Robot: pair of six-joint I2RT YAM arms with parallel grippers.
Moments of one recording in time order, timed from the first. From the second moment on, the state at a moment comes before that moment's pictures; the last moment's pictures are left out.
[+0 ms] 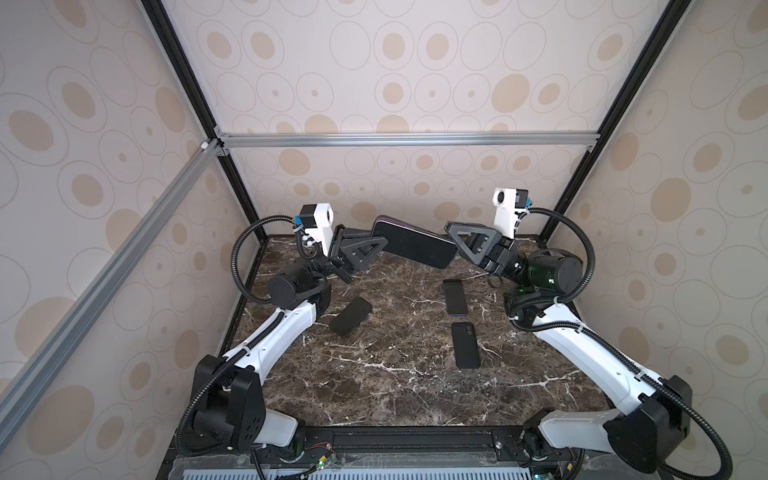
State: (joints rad) left arm -0.33 1.43 1.12 1.52 0.96 -1.13; right arm 0.52 1.29 1.16 1.03 -0.81 1.35
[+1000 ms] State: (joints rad) left arm -0.31 1.52 1.27 1.52 1.08 -1.15; right arm 0.48 1.31 1.20 0.95 -0.84 1.41
